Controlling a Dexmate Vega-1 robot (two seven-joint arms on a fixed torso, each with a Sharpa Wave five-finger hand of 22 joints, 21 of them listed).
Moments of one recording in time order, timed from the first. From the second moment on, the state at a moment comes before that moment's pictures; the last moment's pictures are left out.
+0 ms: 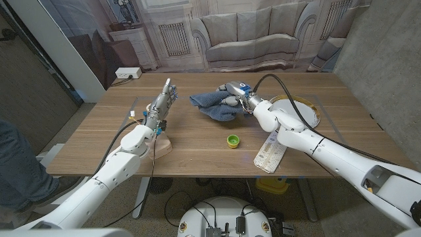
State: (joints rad) left arm 1.02 0.61 0.31 -1.58 -0.65 -0.23 0.09; left_hand 0.51 0.08 -0.19 0.11 0.33 0.08 0.03 0.20 0.19 0.06 -0.03 0.20 0.19 -0.02 -0.01 0.19 0.18 -0.06 -0.03 0.20 0.17; right arm -0.59 -0.61 -0.82 -1.66 -0.64 -0.10 -0.12; right_hand 1.13 0.09 0.19 -0.13 0.19 0.81 -0.15 0.37 0.32 0.92 -0.15 0.37 0.20 1.06 -0.16 0.27 0.20 0.96 -0.14 0.62 0.23
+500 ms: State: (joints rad) left arm 1.02 0.60 0.31 -1.57 -0.66 -0.24 0.07; left_hand 0.52 0.08 -0.19 0.11 0.33 0.08 0.03 0.20 0.19 0.06 -0.03 0.20 0.19 -0.02 -0.01 0.19 0.18 -0.06 -0.03 0.20 0.17; right arm -0.59 -0.61 -0.79 -1.71 -0.64 -0.11 -0.11; right_hand 1.13 0.09 0.19 -0.13 0.18 0.82 -0.16 0.37 0.32 0.93 -0.15 0.36 0.20 1.06 -0.16 0.26 0.20 0.96 -0.14 0.63 0.23
